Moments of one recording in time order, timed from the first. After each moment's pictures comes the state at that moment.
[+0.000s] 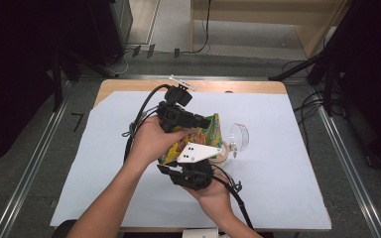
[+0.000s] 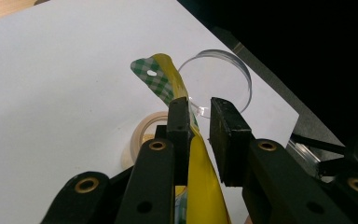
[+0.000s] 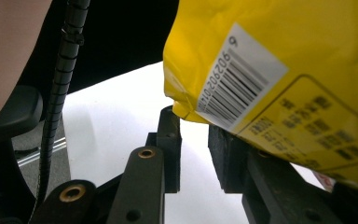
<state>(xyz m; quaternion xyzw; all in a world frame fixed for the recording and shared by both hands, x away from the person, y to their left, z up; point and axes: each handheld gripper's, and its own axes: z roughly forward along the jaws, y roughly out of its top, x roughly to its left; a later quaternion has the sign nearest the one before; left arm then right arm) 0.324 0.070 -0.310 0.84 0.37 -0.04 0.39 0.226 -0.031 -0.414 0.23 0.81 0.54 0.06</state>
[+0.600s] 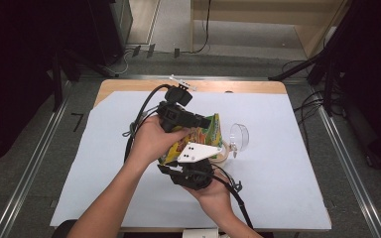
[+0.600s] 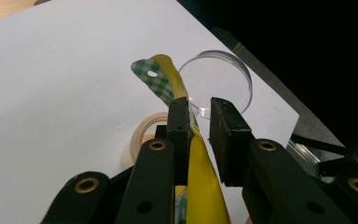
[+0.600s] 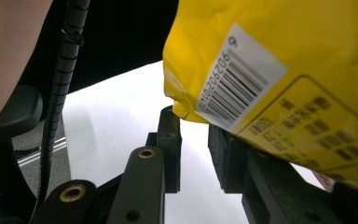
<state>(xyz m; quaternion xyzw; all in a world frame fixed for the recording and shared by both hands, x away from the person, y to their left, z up) 0.324 0.070 -0.310 0.84 0.37 -0.04 0.39 0.226 -0.031 -0.414 0.23 0.81 0.54 0.06</state>
